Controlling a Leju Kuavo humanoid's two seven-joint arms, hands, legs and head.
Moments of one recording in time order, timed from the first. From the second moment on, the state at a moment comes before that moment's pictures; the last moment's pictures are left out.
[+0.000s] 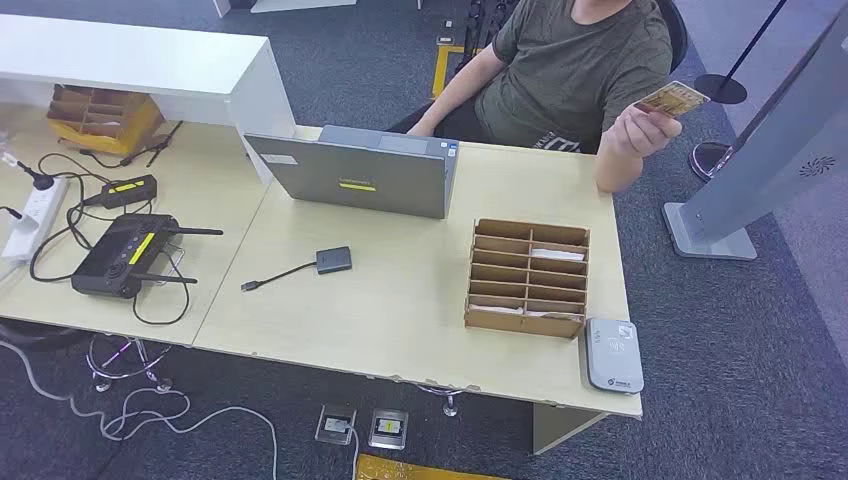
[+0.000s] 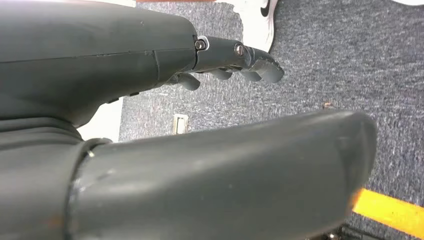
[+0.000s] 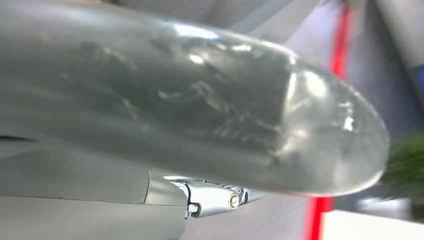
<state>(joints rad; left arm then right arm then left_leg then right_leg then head) -0.11 0.17 -1.14 -0.23 1.00 0.30 0.06 -0.21 -0.53 -0.71 -1.42 0.05 -0.69 0.35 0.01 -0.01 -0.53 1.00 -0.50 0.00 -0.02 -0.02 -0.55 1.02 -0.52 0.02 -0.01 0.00</state>
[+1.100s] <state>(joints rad) -0.16 0.17 -1.14 -0.23 0.92 0.27 0.06 -0.60 -0.91 -0.01 -1.89 0.69 -0.18 0.59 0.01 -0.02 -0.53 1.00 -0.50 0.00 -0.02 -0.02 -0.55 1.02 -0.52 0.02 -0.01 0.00</state>
